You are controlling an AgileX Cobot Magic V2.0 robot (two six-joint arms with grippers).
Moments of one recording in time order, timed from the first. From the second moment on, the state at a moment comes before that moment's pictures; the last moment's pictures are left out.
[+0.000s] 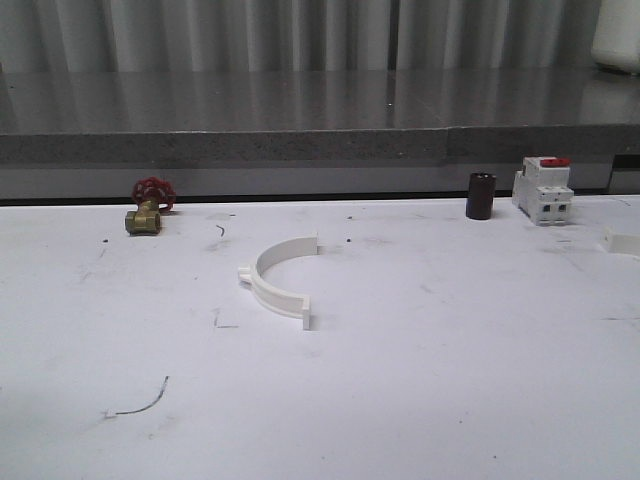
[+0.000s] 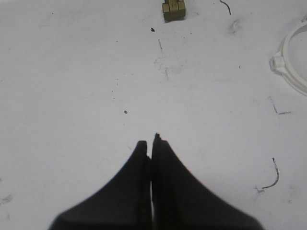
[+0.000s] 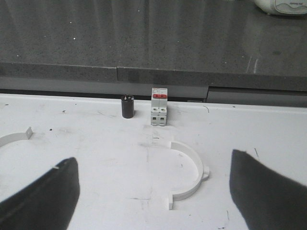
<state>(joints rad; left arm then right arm) -0.31 0.95 -0.77 0.25 0.70 -0.27 0.00 0.37 -0.54 0.03 0.49 -0.01</state>
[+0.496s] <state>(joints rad) -0.31 0.19 -0.39 0.32 0.49 -0.23 0.00 0.37 -0.54 0.03 0.49 -0.01</state>
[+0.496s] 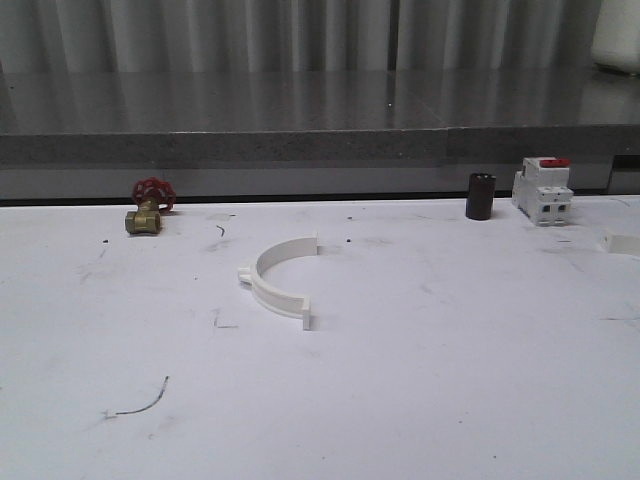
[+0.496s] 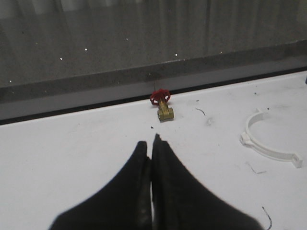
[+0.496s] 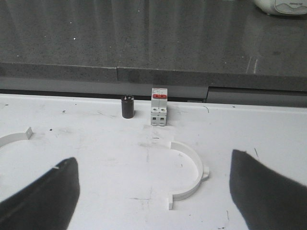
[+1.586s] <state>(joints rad) -0.31 0.13 -0.38 0.32 0.48 -0.23 0.00 0.37 -0.54 0.03 0.49 -0.01</state>
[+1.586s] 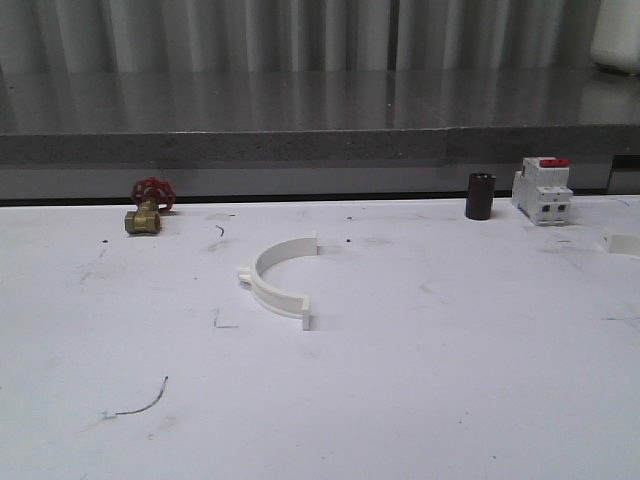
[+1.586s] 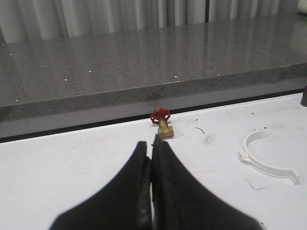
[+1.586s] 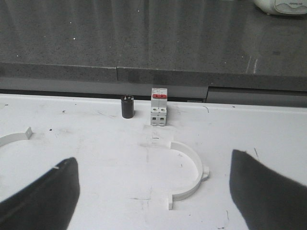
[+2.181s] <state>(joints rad) -0.31 0.13 -0.38 0.32 0.48 -0.23 0.00 0.53 -0.59 0.03 0.48 -0.01</state>
